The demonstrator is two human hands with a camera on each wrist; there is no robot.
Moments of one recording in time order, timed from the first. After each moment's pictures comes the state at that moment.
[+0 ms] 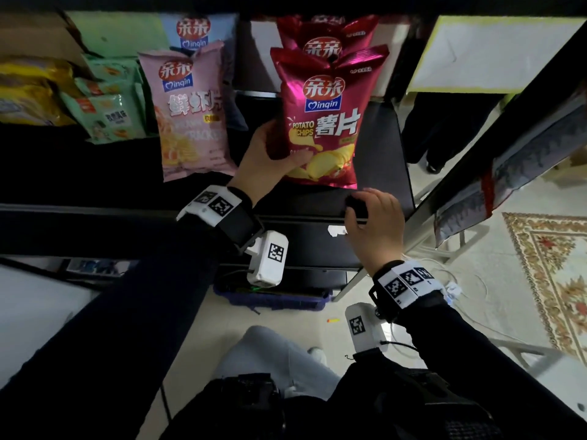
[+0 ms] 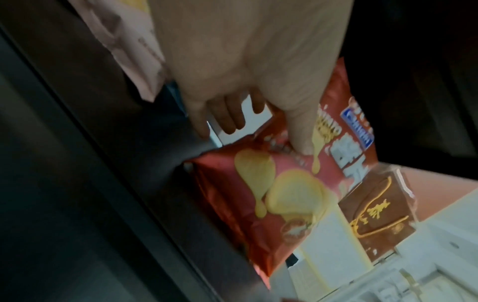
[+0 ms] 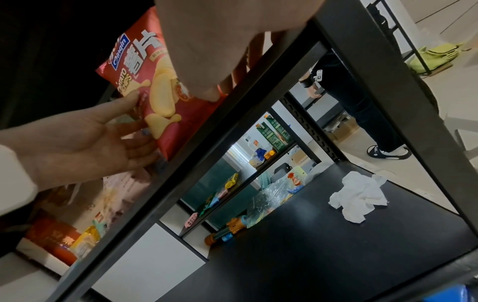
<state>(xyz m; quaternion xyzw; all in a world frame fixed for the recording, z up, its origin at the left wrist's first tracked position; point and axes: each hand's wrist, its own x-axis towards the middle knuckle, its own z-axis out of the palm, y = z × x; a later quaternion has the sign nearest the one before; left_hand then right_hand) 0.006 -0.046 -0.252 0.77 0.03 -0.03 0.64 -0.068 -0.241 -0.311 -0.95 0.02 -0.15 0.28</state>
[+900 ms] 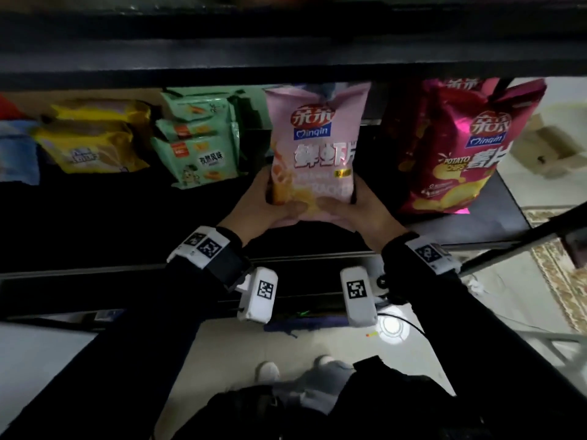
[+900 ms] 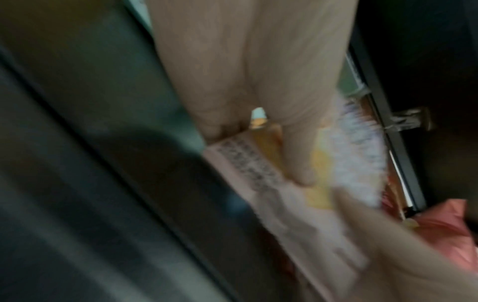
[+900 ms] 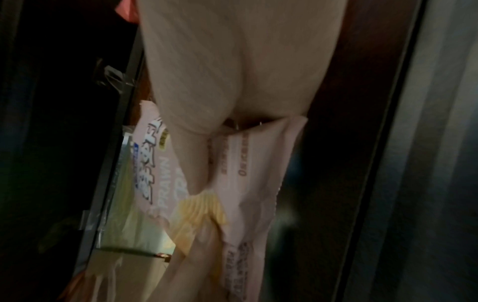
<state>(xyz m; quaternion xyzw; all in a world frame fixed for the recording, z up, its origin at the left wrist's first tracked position) 0.039 0.170 -0.270 0.75 -0.05 -0.15 0.64 0.013 -0.020 -0.268 -0.73 0.03 0.07 0.68</state>
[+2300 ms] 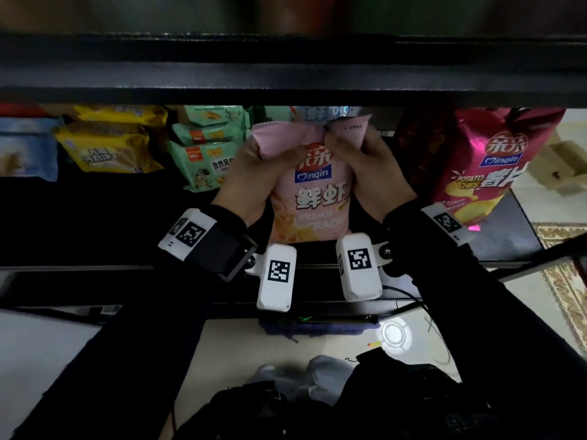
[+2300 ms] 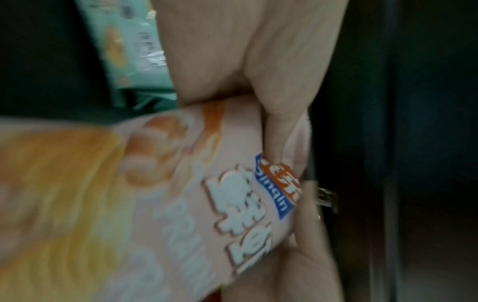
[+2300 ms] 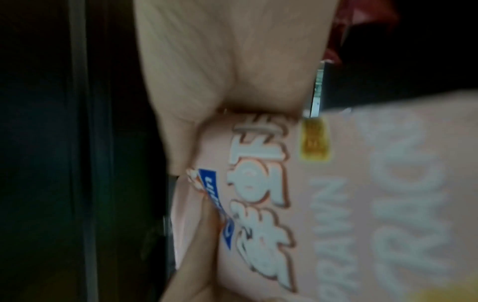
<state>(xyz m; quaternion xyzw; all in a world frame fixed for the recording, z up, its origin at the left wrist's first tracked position) 0.046 0.164 -0.205 0.56 -0.02 -0.06 0.83 0.044 0.002 -0.201 -0.57 -0.05 0.03 0.82</state>
